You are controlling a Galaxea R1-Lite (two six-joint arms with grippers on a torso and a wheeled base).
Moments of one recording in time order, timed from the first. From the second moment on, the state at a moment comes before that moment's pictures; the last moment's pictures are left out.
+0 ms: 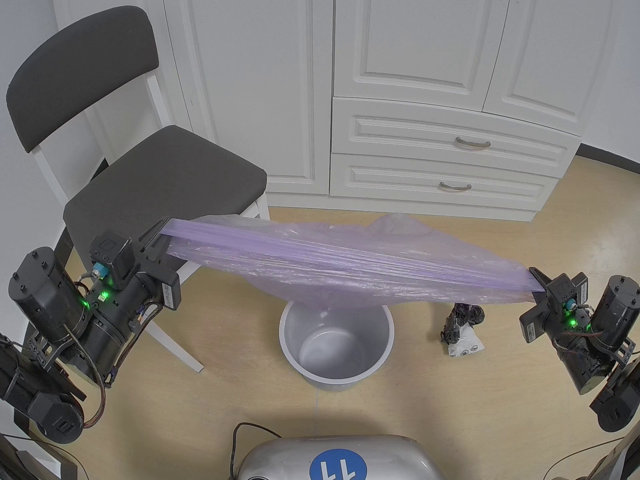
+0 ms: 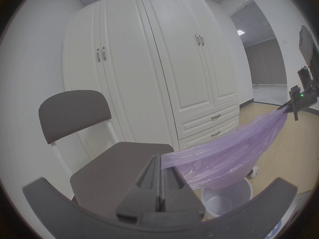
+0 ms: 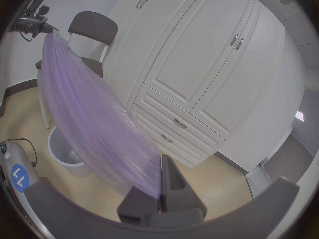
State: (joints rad) left arm -0.44 1.64 -0.30 -1.52 0.24 0.35; right arm 0.37 1.68 -0.11 -1.55 -0.40 -0.58
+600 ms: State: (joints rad) left arm -0.39 1.65 -0.30 -1.52 0.24 0.36; right arm 0.38 1.71 -0.09 -1.55 -0.45 -0.60
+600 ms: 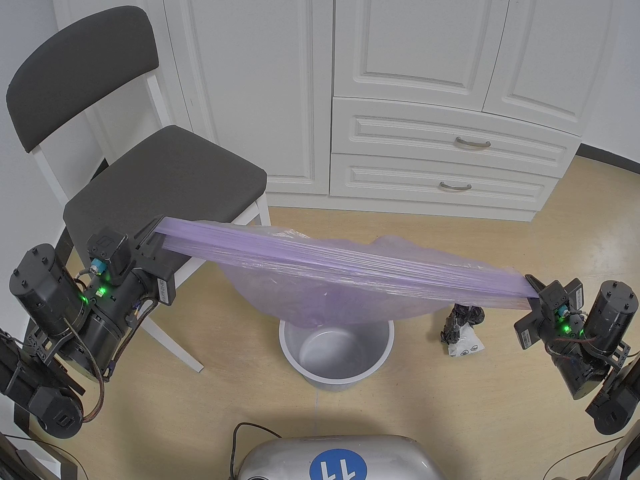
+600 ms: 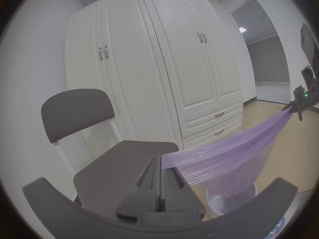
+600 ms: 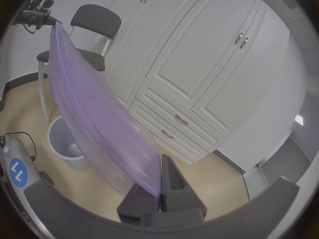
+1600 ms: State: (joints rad) left arm -0.76 1.76 -0.44 -1.53 0.26 0.11; right arm 0.61 1.73 -0.17 -1.55 -0.45 -0.47
